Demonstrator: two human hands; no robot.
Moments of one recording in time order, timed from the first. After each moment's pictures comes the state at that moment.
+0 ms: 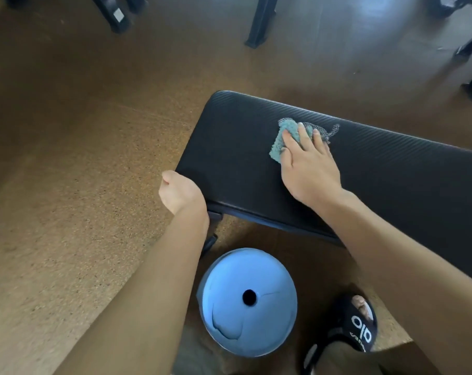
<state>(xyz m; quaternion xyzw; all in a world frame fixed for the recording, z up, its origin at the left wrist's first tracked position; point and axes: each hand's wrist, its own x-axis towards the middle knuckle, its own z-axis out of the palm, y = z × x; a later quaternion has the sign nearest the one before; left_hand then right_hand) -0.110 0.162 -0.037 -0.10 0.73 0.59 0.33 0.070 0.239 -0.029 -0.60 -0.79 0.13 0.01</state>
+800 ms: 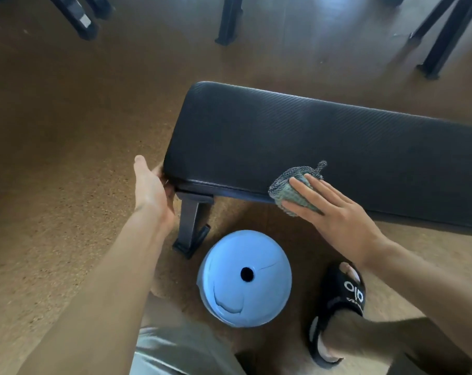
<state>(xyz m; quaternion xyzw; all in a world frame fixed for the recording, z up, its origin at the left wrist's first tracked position) -0.141 0.111 -0.034 0.07 0.66 0.55 0.50 0.190 0.119 -0.052 -0.36 -0.93 -0.06 -0.02</state>
